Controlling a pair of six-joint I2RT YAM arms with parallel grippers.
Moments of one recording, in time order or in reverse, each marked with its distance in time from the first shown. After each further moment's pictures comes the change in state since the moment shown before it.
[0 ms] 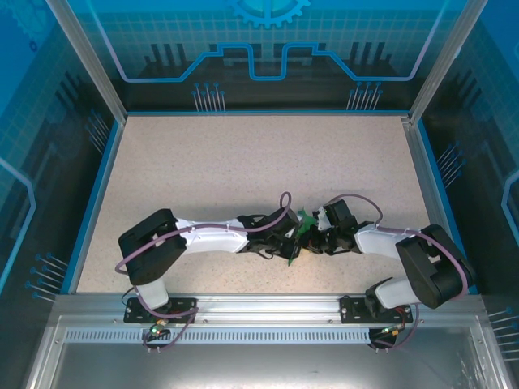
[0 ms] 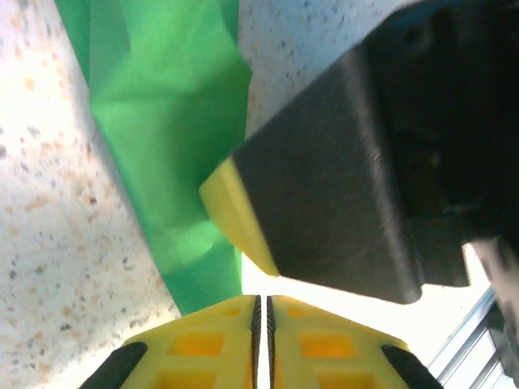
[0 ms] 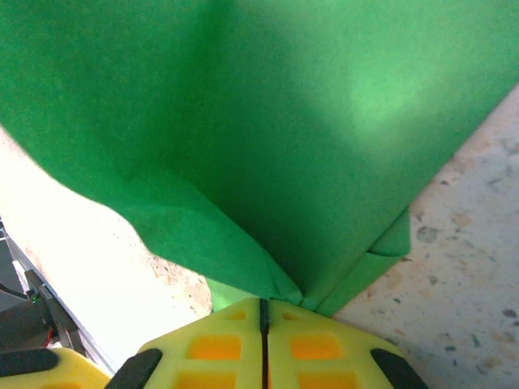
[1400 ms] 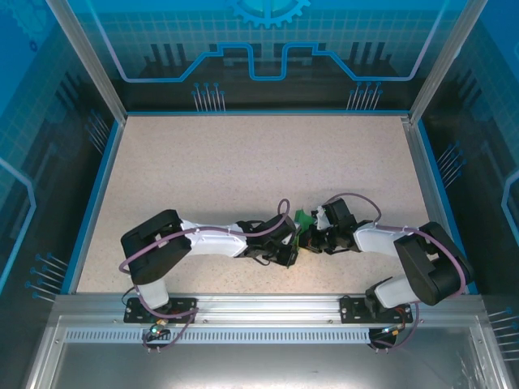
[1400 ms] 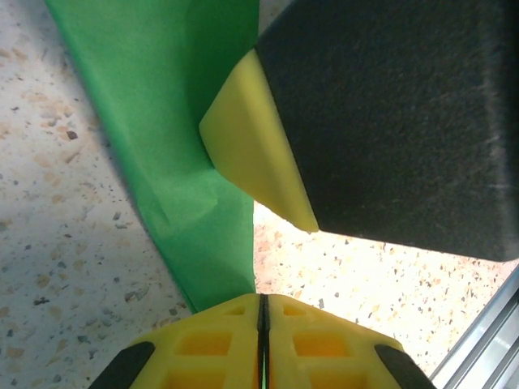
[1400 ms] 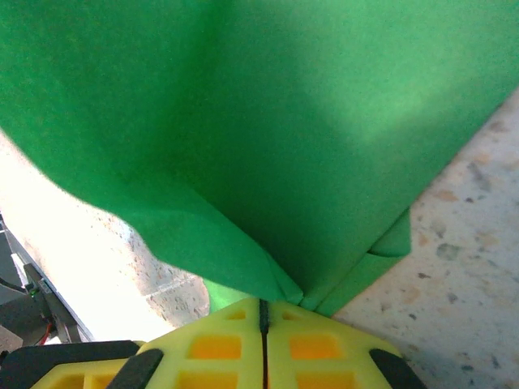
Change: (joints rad) left arm -0.010 0.017 -0.063 0.056 0.040 -0.005; right arm 0.000 0.020 0.013 0.000 -0.011 -0.026
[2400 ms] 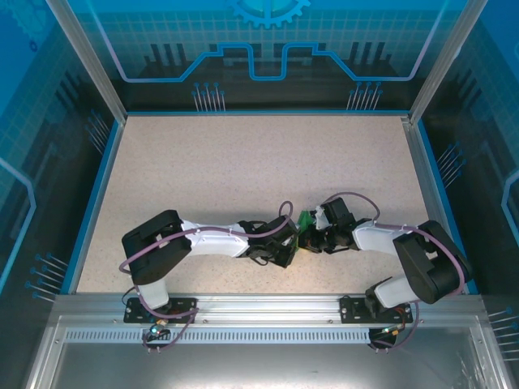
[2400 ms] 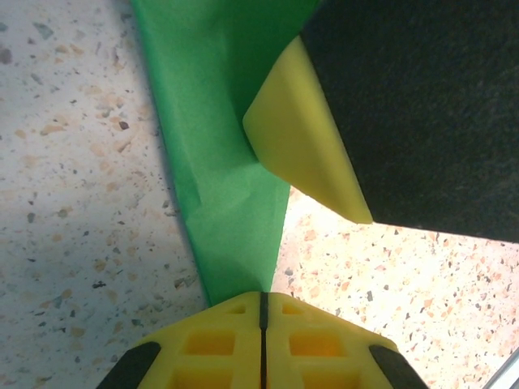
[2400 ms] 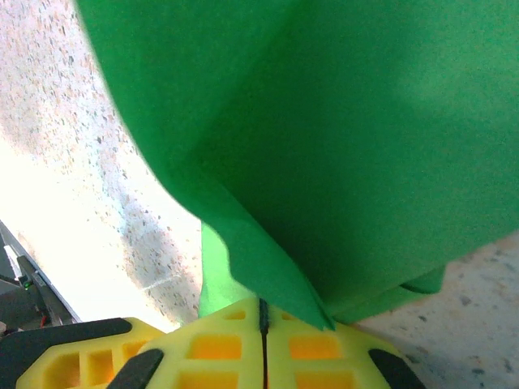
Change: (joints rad) left arm -0.013 0.001 0.022 -0.093 -0.078 0.062; right arm 0.002 0.013 0.022 -0.034 -0.004 -0.027
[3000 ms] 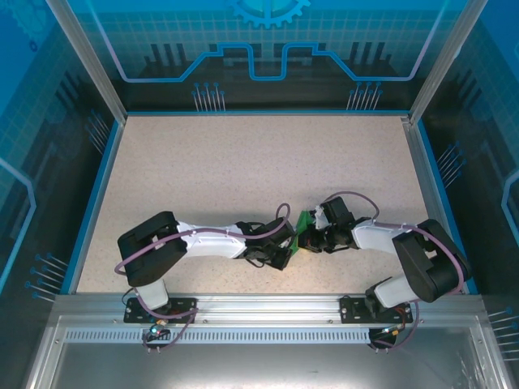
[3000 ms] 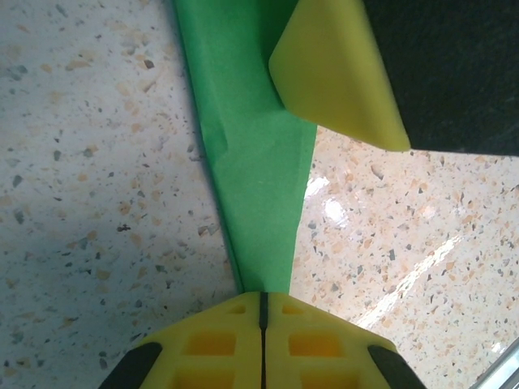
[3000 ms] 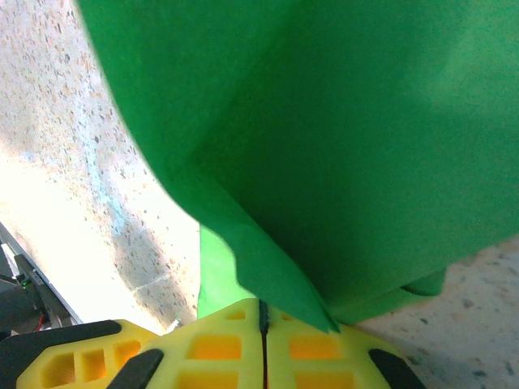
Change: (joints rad) left arm -0.005 -0.026 -0.020 -0.048 -0.002 0.006; right arm 0.000 0.012 0.016 -0.020 -0.003 -0.008
